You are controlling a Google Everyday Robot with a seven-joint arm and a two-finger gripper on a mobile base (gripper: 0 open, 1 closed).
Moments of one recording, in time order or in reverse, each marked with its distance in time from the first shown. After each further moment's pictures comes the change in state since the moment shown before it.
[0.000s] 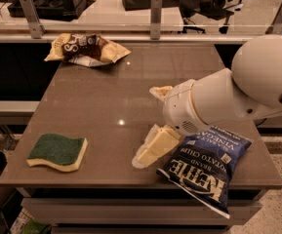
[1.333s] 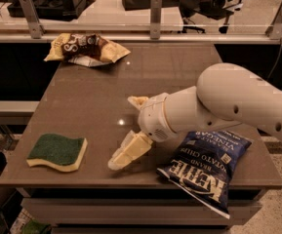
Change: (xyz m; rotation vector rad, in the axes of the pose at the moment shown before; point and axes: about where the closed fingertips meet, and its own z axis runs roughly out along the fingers) arm -0.010 0.002 0.070 -0.053 -0.126 0.025
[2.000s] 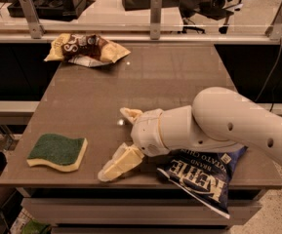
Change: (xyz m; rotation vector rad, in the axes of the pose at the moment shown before) arm 0.001 0.025 0.027 -0.036 -0.114 0.040
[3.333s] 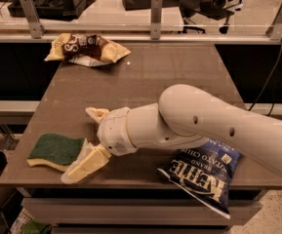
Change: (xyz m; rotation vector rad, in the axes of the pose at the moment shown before) arm -0.052 0.031 0.052 -0.117 -0.108 -0.022
